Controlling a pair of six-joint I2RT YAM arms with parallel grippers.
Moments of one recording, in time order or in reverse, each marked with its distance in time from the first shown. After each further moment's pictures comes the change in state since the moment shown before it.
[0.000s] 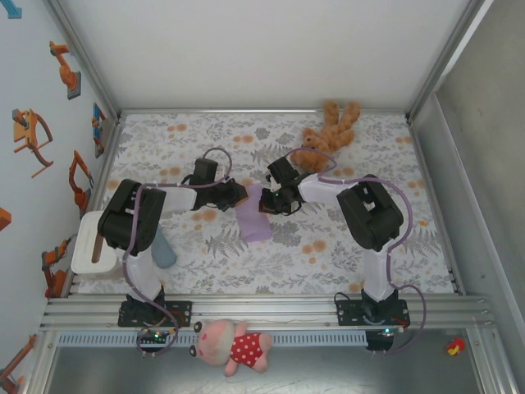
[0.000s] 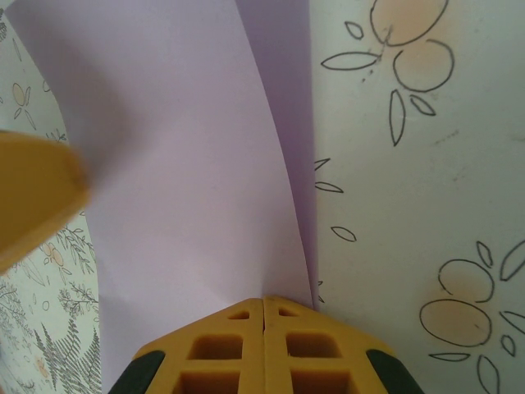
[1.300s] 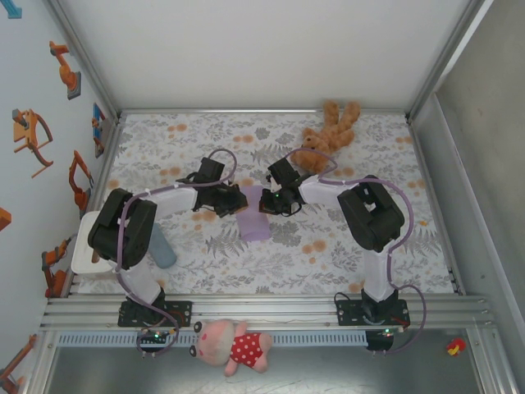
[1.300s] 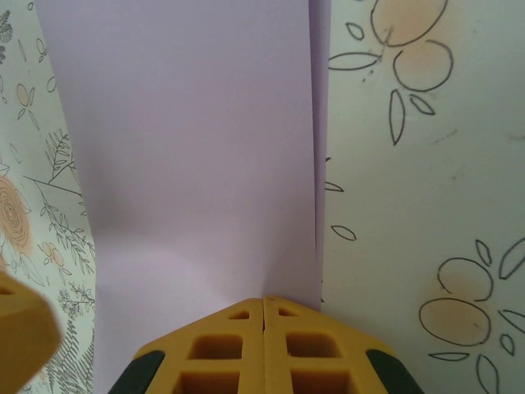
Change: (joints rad) left arm -0.071 -0.140 0.039 -0.355 -0.103 0.093; right arm 0.002 -0.011 -0.030 0.033 0.011 0.001
